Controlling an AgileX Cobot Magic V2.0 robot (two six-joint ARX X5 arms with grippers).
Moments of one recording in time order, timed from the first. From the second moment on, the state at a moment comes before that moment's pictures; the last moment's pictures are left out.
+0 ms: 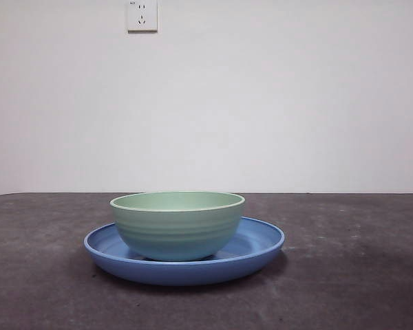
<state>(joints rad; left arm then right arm) -0.04 0.00 0.03 -0.18 -0.02 -0.04 0.01 0.01 0.02 -0.09 -0.13 -0.08</state>
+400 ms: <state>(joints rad) -0.04 0.00 0.03 -0.18 -0.02 -0.04 0.01 0.01 0.02 -0.16 -0.11 -0.08</state>
